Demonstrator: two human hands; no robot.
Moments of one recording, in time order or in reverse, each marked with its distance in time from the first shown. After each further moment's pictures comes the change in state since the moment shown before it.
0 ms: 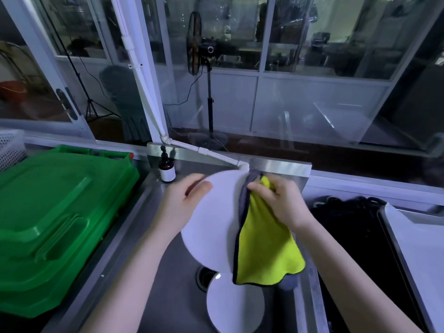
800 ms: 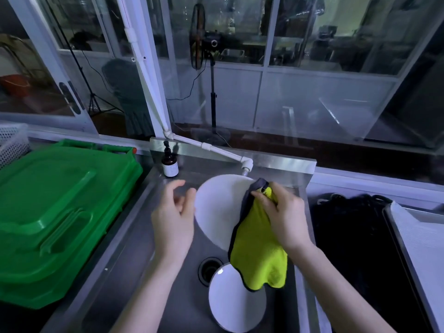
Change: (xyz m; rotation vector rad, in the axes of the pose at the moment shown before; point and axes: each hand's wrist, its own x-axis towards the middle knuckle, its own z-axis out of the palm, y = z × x) left_hand -0.040 -0.007 0.015 0.000 0.413 -0.212; right_hand -0.033 0.000 0.023 -0.205 0.233 -0.076
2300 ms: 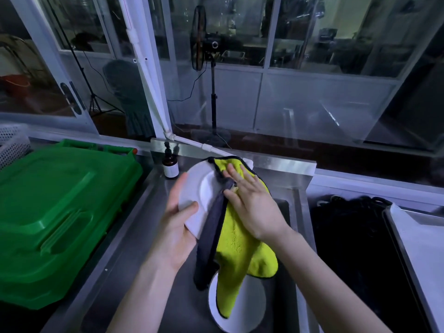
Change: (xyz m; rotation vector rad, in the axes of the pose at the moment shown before) left_hand -0.004 0.006 -0.006 -0.935 -0.385 -0.371; right_hand 0.020 -0.021 0.031 -0.151 -0.479 -0.145
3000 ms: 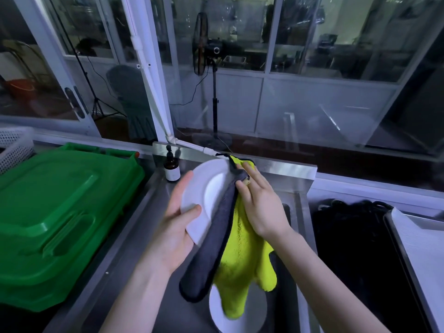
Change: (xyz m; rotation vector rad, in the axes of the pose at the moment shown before) left_hand -0.001 0.006 -0.007 0.160 -0.095 0.050; right_hand 0.002 0.001 -0.004 0.137 0.218 0.105
